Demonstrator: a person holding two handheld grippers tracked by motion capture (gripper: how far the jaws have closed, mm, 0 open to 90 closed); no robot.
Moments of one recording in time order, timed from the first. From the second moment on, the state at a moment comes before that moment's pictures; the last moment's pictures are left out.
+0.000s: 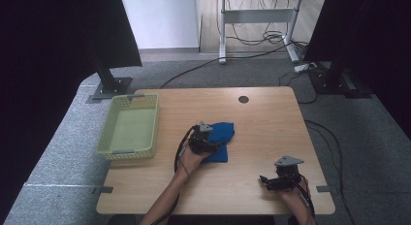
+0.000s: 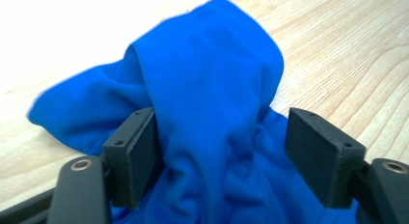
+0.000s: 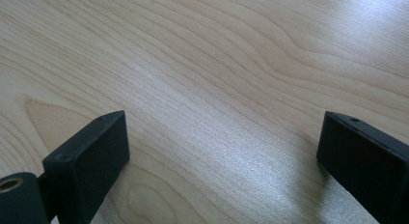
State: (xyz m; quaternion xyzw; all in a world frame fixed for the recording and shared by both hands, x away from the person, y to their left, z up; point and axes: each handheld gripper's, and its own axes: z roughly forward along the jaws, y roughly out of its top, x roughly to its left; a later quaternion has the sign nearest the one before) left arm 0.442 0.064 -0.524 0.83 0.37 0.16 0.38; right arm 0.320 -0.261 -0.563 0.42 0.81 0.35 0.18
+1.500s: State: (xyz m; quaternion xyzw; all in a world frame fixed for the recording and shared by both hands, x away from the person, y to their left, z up) left arm 0.397 0.144 -0.479 0.79 0.39 0.19 0.43; right arm 0.320 -0.261 -0.563 0.42 0.81 0.35 0.18
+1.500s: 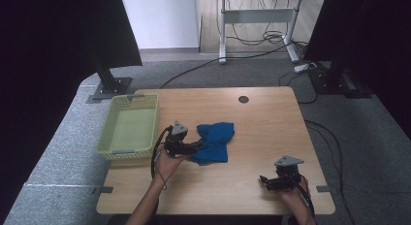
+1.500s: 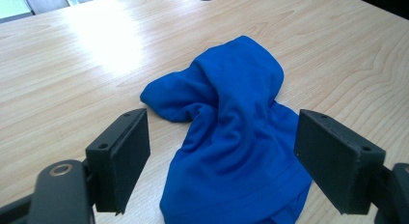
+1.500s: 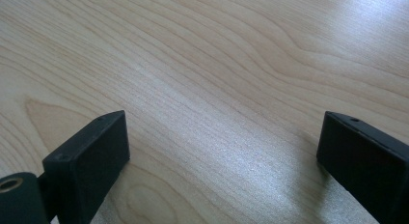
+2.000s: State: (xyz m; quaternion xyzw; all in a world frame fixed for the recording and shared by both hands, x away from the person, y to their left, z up) left arm 0.378 0.171 -0.476 0.78 0.40 0.19 0.44; right arm 0.320 -0.261 -0.563 0.43 0.81 0.35 0.18
